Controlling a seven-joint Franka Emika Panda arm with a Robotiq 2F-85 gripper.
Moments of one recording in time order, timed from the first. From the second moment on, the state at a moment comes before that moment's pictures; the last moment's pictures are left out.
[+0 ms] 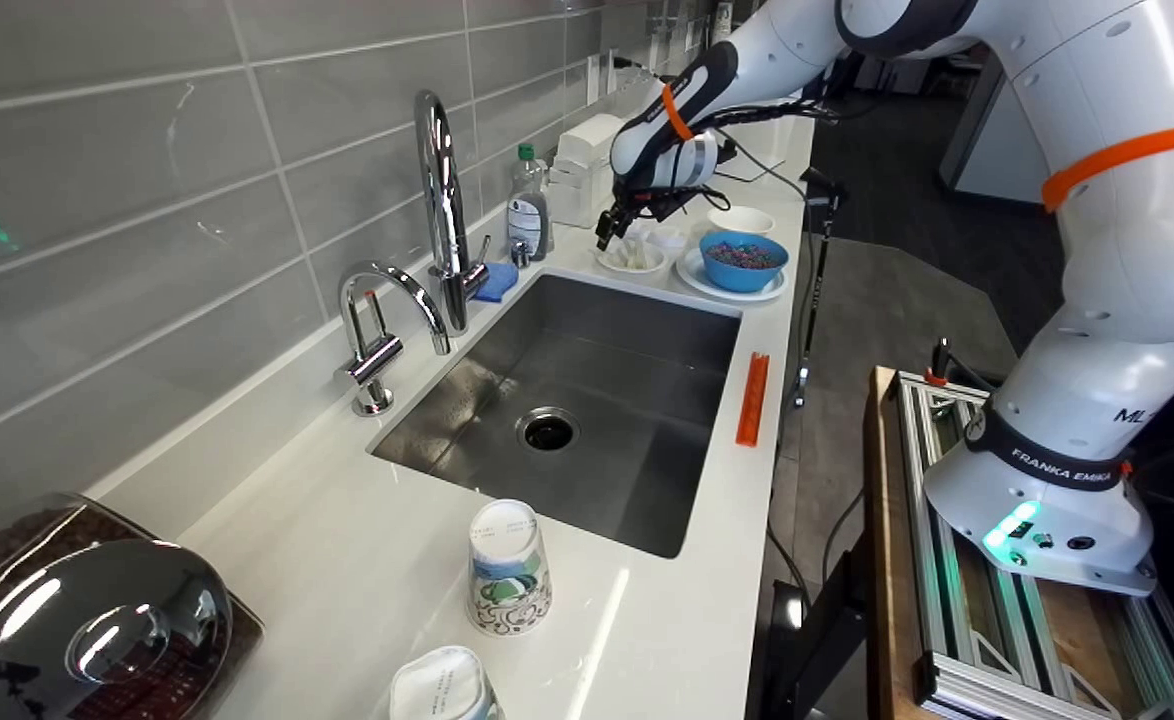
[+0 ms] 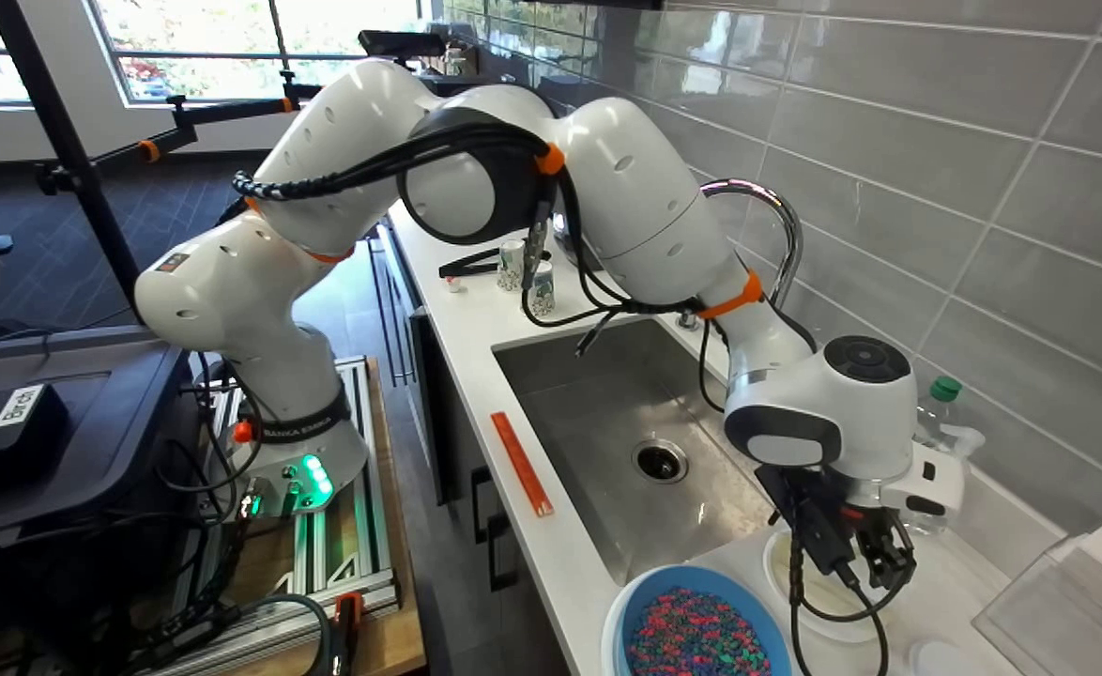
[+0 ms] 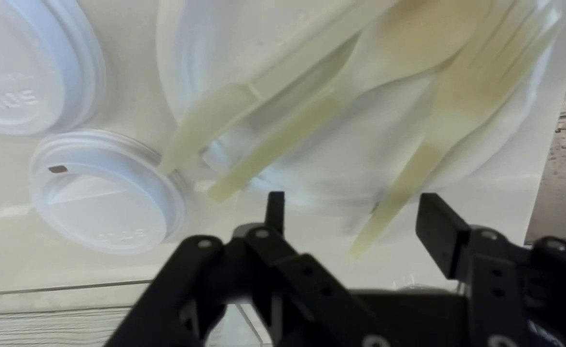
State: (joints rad) arm -0.59 0.80 0.02 -1.62 0.13 2.80 -0.52
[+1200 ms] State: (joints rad) arm -0.56 0.78 -0.04 -1.63 0.09 2.73 -0.45
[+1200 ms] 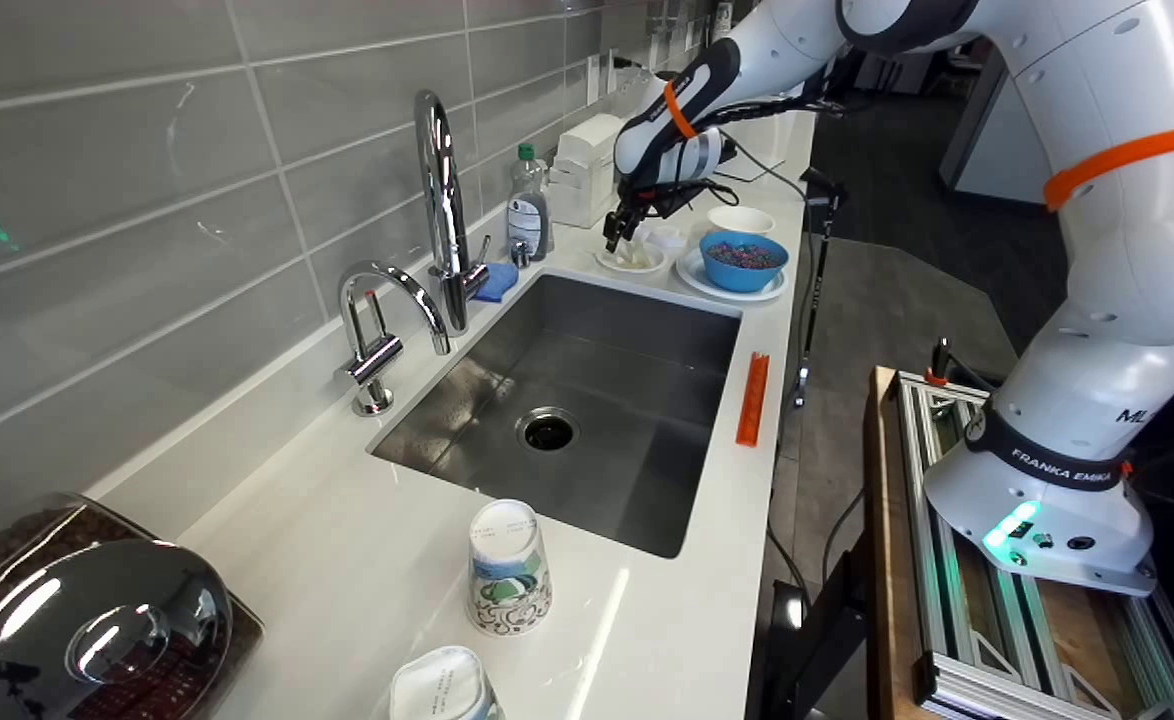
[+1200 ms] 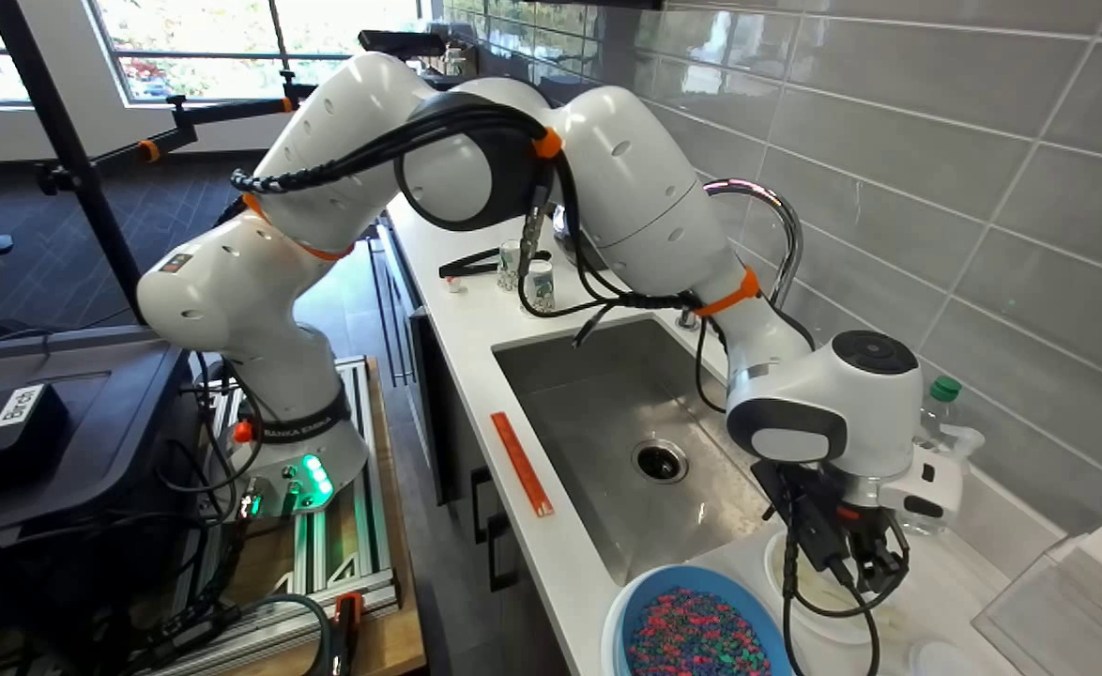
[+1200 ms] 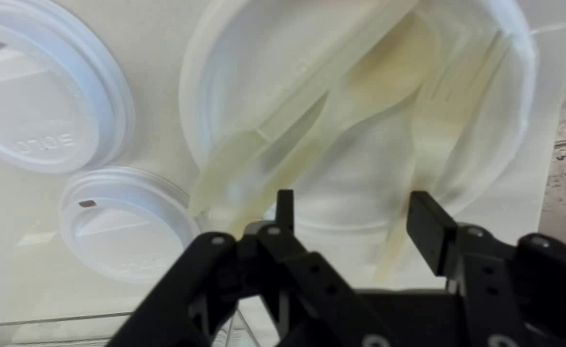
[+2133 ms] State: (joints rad) arm -0.53 0.75 -0.04 -1.66 0.09 2.66 -0.45
